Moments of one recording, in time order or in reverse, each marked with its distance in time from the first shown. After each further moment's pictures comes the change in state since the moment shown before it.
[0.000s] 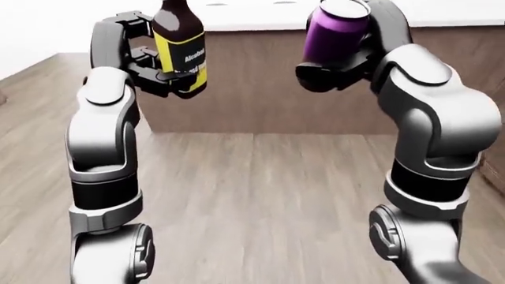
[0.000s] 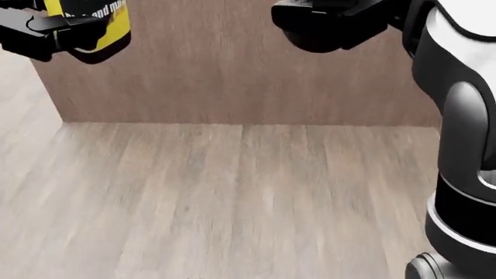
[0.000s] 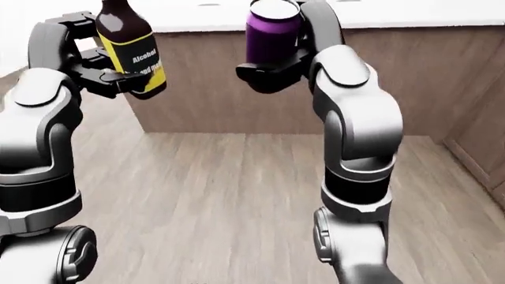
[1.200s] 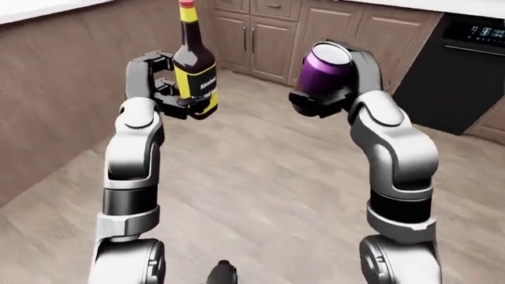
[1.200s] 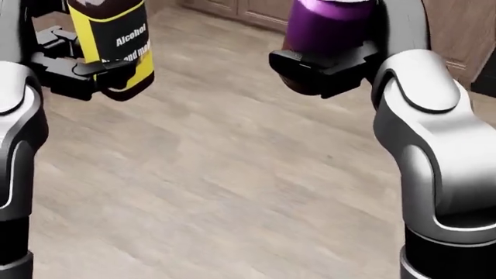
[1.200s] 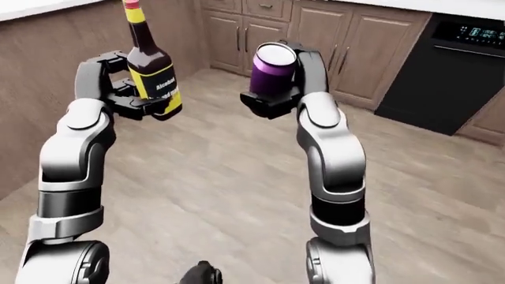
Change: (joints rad) left arm 0.102 -0.082 -0.030 0.125 -0.028 -0.132 0.105; right arm 0.217 0.092 0.016 0.041 0.044 -0.215 -0.194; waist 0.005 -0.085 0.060
